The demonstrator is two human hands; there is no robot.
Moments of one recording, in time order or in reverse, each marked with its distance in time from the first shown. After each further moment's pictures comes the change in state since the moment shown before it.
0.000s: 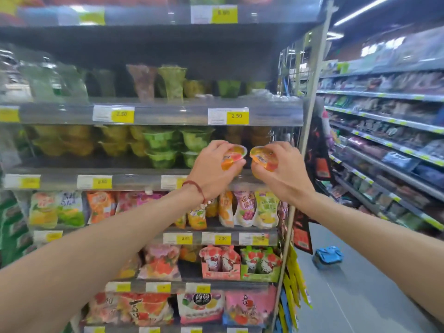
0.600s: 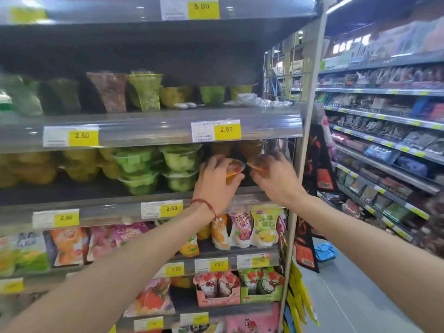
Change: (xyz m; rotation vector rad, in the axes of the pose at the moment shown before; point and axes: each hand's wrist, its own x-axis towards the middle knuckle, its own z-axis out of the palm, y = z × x) left_hand 0.053 -0.037 0.068 0.092 -0.014 -0.054; right_hand 0.059 0.046 0.042 -0.078 -0.109 0.204
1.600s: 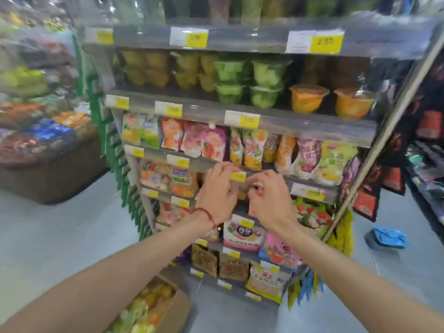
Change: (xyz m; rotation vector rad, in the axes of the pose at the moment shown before) left_hand -0.246 -0.039 -0.054 0.091 -0.006 -0.299; right_hand -0.214 -0.075 0.087 0.292 -0.272 -0.260
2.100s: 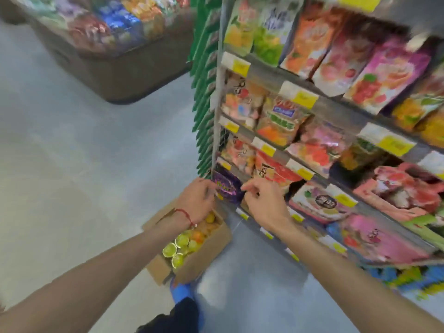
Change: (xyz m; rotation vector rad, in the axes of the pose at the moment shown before) left_hand -0.195 -0.271 -0.075 0.004 -0.250 -0.765; right_hand -0.042 -0.083 0.286 0.119 -0.625 0.103
